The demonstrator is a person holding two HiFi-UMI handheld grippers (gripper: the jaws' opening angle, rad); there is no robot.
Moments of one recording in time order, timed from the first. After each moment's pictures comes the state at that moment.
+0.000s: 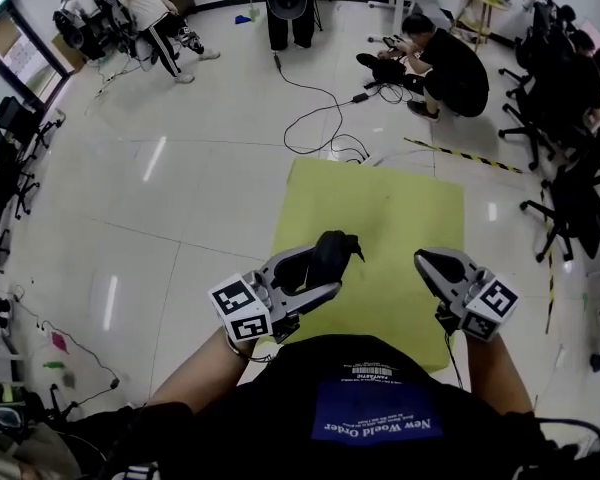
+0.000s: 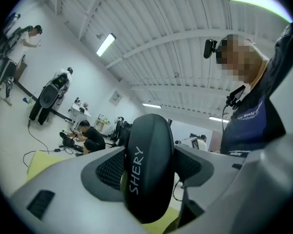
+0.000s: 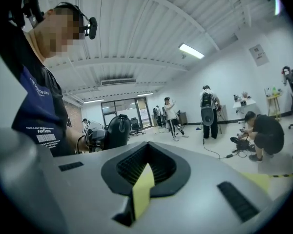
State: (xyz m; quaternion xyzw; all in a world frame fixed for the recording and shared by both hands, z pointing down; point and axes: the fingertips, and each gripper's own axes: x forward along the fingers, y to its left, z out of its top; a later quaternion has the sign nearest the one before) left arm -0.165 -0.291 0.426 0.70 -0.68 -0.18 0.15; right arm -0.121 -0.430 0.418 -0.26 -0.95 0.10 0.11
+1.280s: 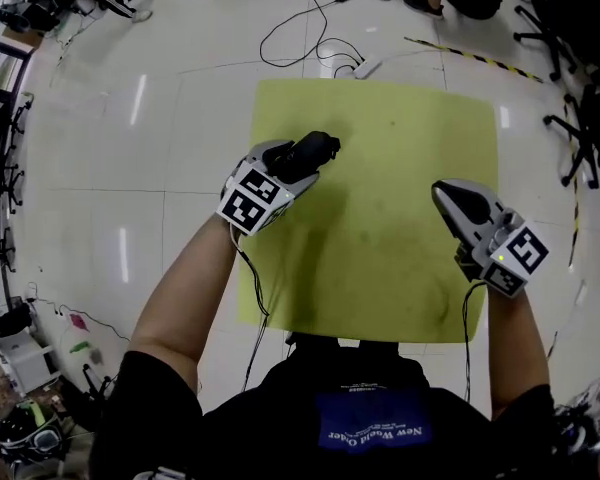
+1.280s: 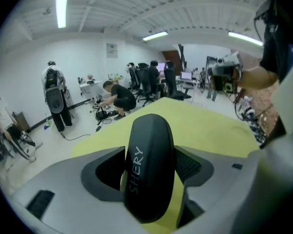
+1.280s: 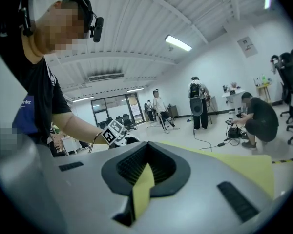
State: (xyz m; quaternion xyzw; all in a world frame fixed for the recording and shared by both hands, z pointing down) left arm -0.336 -0.370 0.705 0.62 -0.69 0.25 0.28; right arm -0.189 -0.505 0.564 -0.22 -0.96 0.12 0.14
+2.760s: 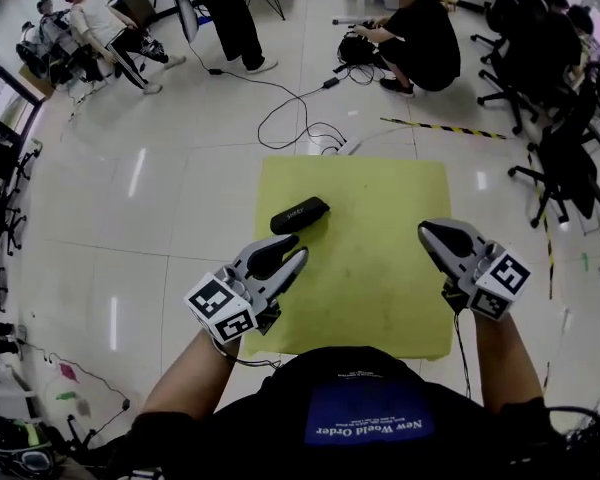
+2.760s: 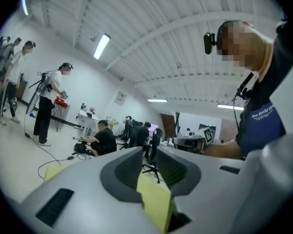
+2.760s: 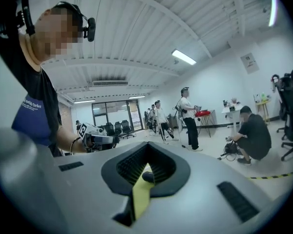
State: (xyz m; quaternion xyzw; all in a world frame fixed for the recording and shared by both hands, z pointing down) left arm -0.212 -0.311 0.444 0.67 -0.72 -0.12 0.15; right arm -0.136 -0.482 0.409 -0.20 -0.97 0.11 0.09
